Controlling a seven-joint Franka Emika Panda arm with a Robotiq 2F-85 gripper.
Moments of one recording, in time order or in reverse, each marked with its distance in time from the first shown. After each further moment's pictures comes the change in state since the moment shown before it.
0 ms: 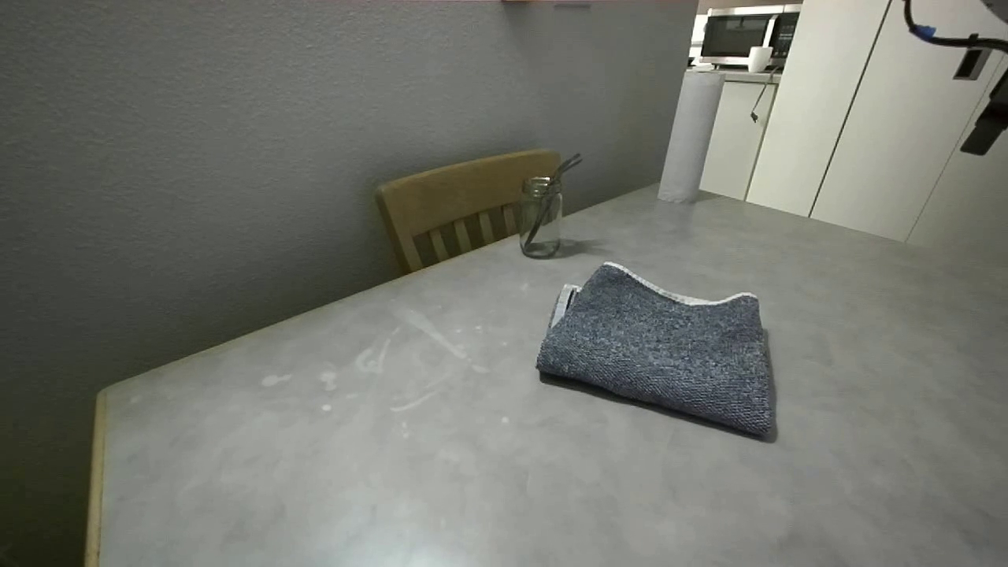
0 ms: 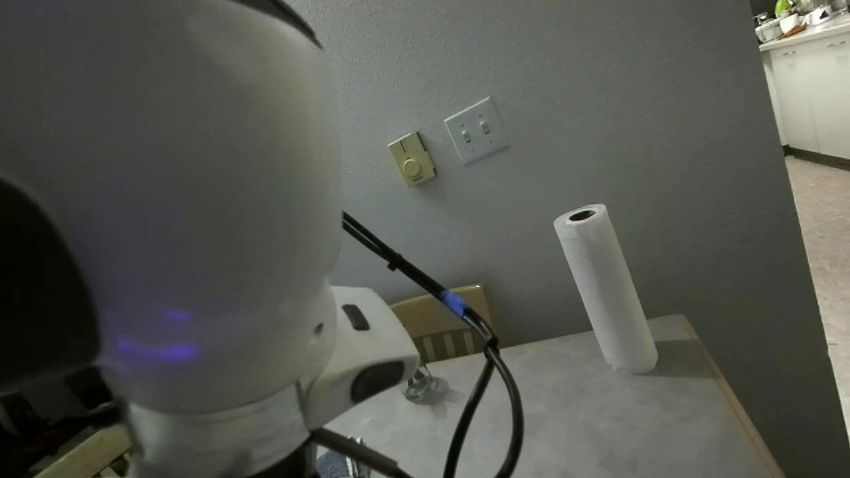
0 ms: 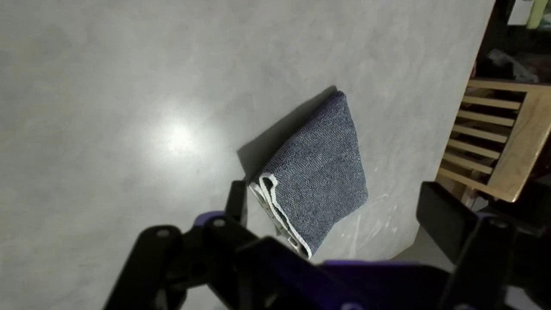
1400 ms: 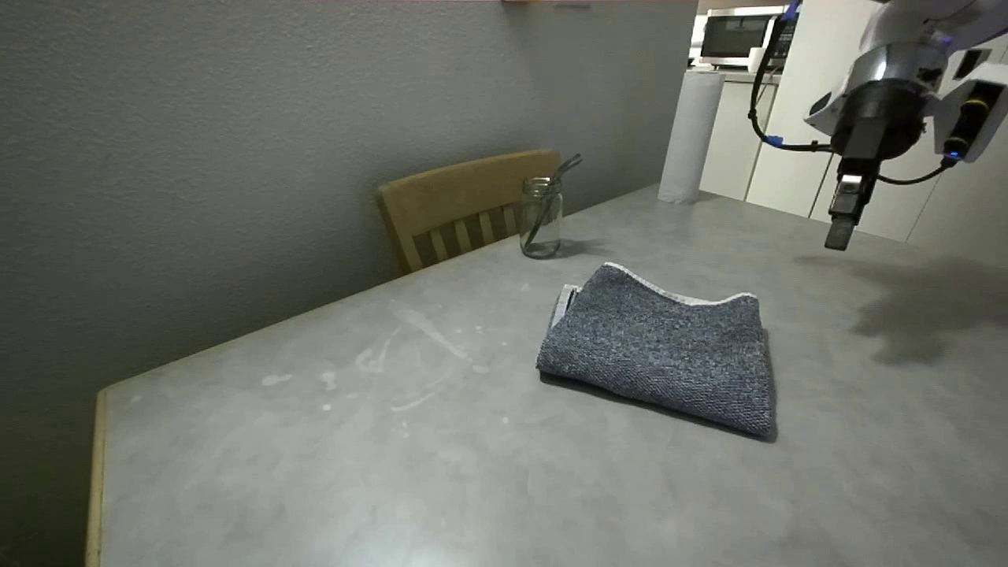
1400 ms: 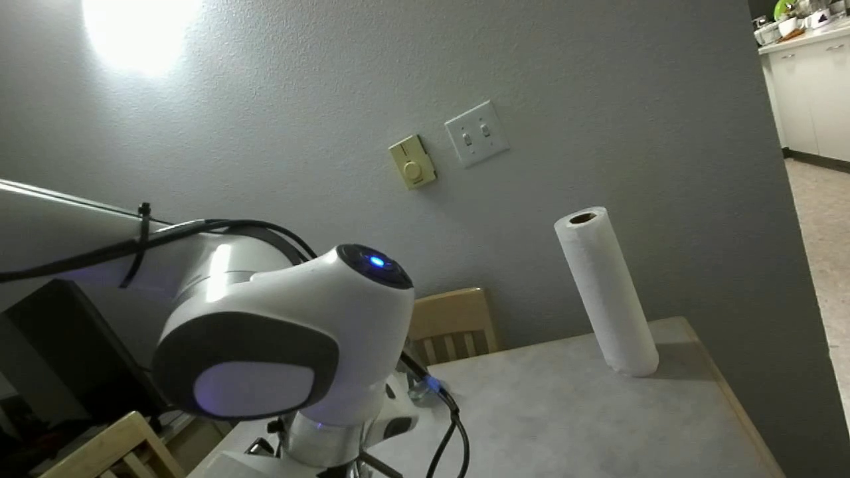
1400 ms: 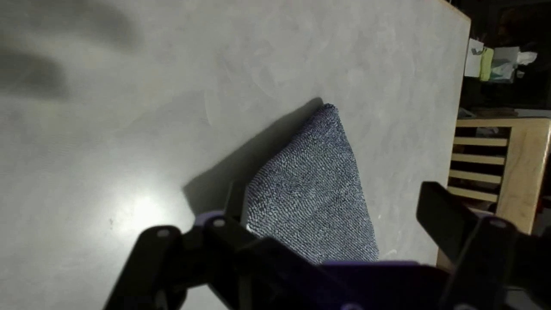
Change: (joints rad) arm -0.069 0.321 0.338 0.142 0.080 0.025 0.126
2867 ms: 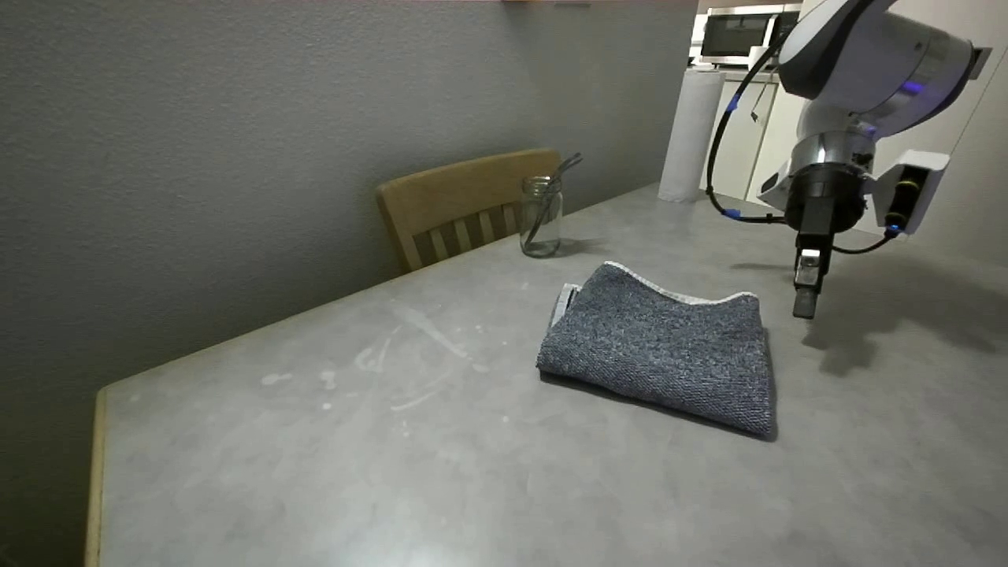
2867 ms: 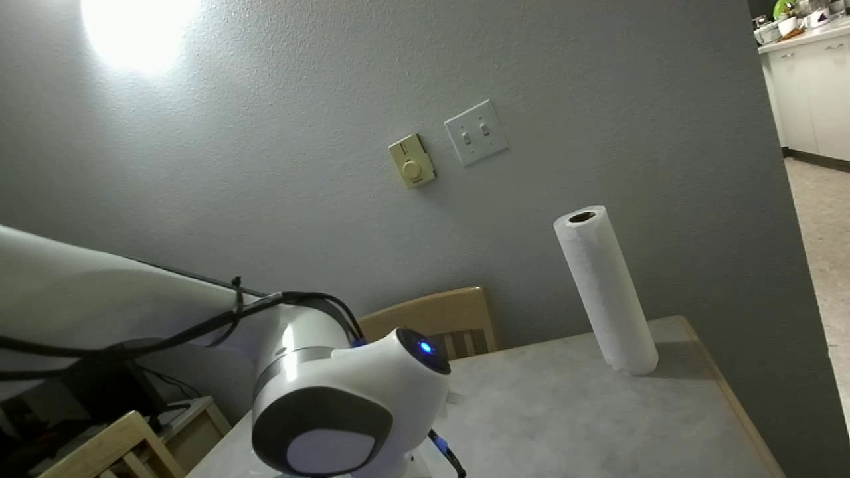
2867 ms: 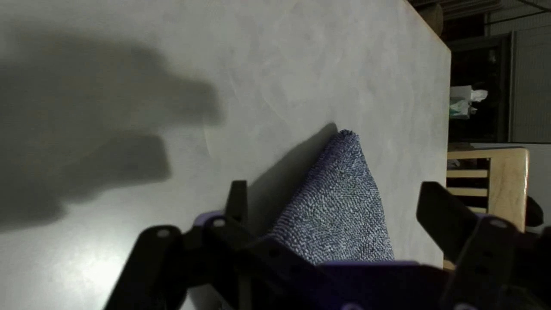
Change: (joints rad) arm -0.045 0.235 0.114 0.111 0.007 -0.033 -0.019
